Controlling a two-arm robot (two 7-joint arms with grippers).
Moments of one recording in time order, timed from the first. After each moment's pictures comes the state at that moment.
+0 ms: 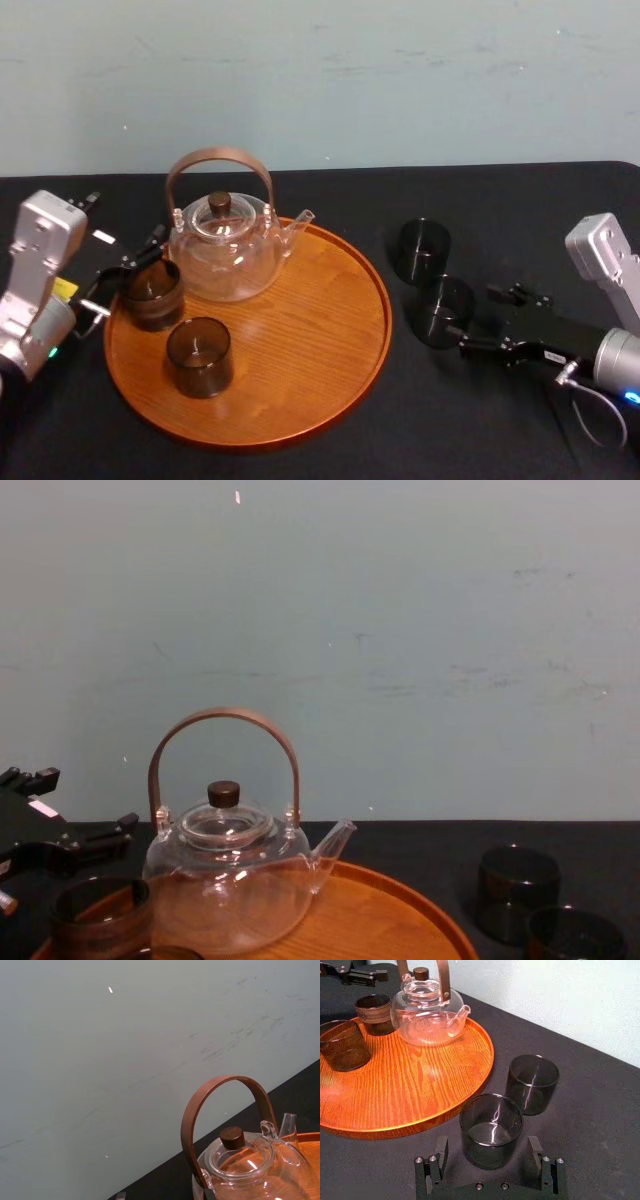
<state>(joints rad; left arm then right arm) -0.20 0.60 0.45 -1.41 -0.25 -0.12 0.03 0.05 0.66 -0.31 -1.59 0.41 0.20 0.50</state>
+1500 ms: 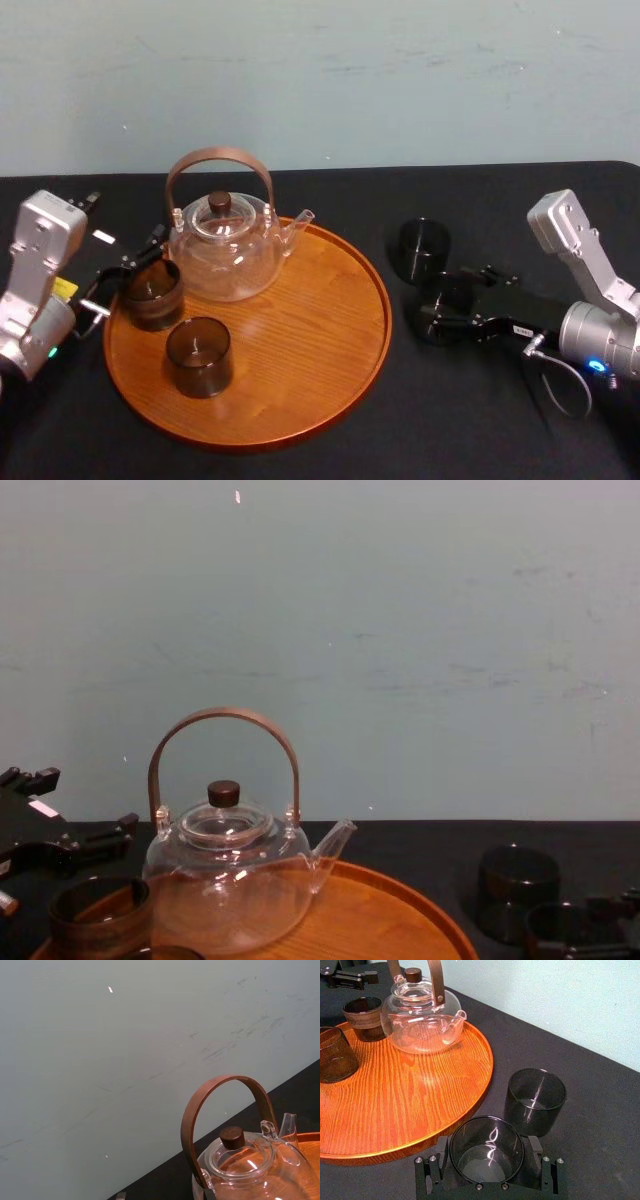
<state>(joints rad) -0.20 0.60 0.45 -1.41 -0.25 -0.12 0.03 0.22 0.60 -0.41 -1.44 0.39 0.21 0.52</state>
